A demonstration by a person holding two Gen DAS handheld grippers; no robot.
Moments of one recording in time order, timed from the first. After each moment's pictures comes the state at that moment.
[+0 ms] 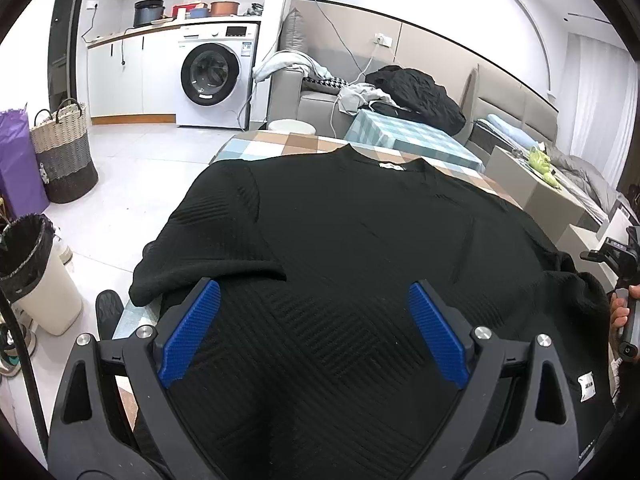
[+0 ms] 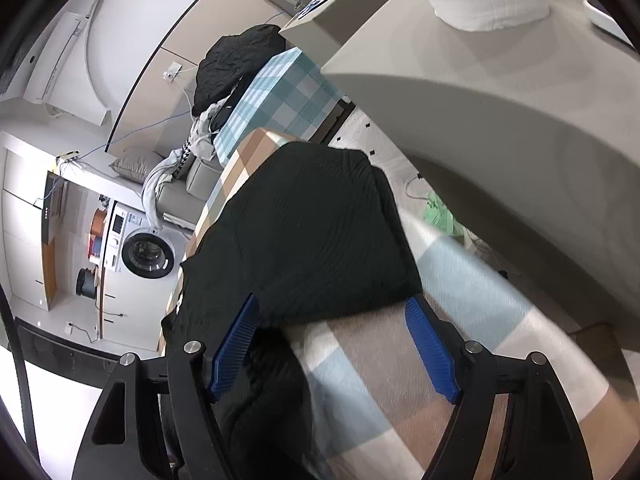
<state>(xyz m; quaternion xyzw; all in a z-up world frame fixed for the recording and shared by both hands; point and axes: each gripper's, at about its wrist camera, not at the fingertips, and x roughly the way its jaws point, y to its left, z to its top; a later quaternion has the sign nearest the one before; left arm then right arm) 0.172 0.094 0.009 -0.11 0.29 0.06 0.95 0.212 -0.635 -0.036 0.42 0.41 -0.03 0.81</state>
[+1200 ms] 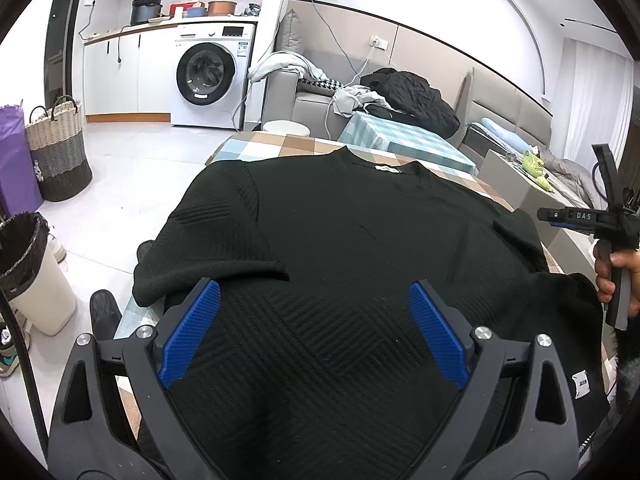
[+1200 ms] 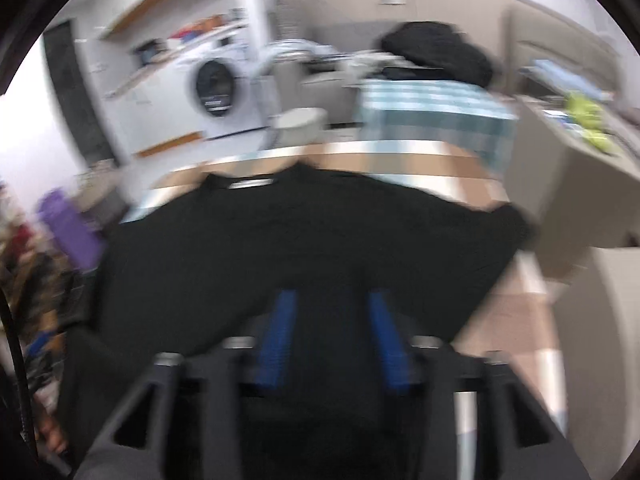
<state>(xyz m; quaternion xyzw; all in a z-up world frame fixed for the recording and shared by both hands) 0.170 0.099 0.009 -0.12 0.30 0.05 0.95 0.238 -0.449 0.053 -0.01 0.41 0.13 0.90</state>
